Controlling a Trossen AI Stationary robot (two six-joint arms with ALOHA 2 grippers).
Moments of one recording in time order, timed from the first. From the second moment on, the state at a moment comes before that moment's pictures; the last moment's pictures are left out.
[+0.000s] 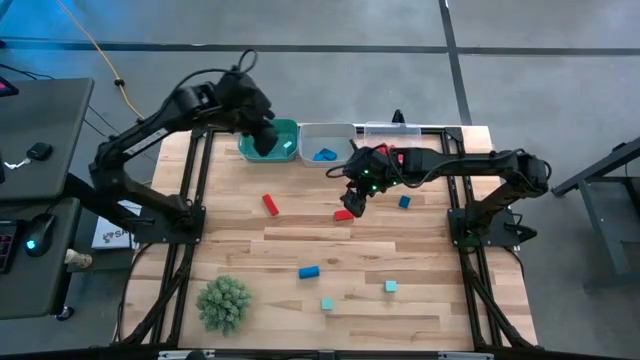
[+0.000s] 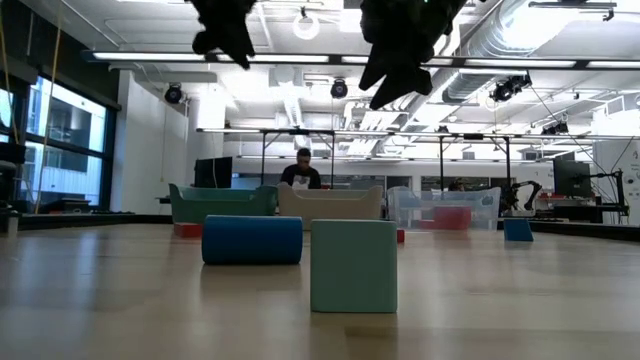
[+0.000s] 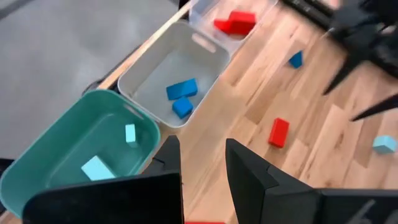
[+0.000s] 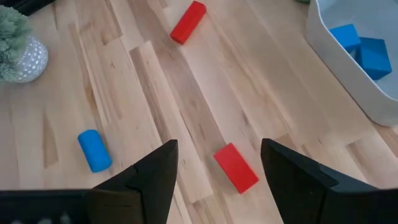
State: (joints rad) left arm 0.68 1.38 1.58 -1.05 0.10 -0.14; right arm -0.12 1.52 1.28 -0.65 -0.03 0.36
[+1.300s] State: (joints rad) left arm 0.66 1.31 1.58 -1.05 0.09 -0.14; right arm -0.12 1.92 1.28 -0.69 -0.06 -0.09
